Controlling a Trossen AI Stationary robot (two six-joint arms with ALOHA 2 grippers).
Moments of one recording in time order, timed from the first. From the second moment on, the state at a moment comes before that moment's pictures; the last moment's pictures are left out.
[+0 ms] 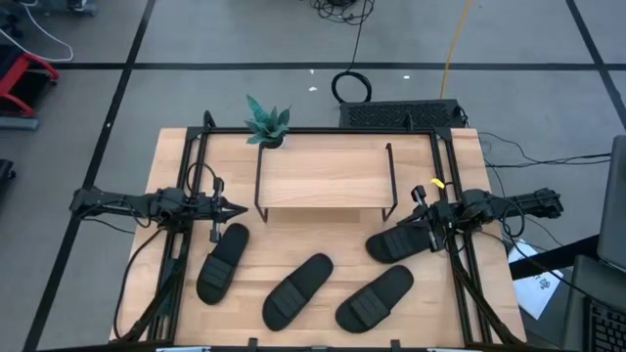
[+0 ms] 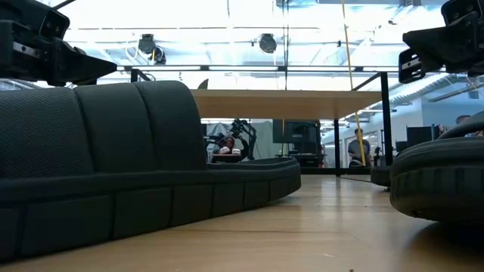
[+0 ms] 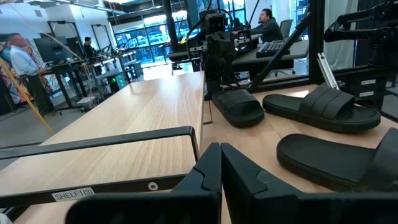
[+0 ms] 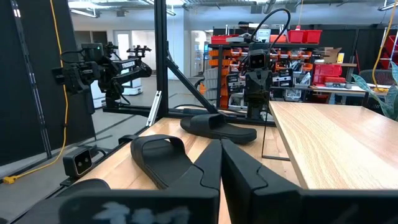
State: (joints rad) left arm -0.11 0.11 0.01 0.08 -0.11 0.16; right arm 0.16 0.00 0.07 0.10 -0.08 0.01
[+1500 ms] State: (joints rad) left arm -0.11 0.11 0.01 0.09 -0.11 0.28; right arm 0.16 0.00 0.07 0.11 -0.08 0.05
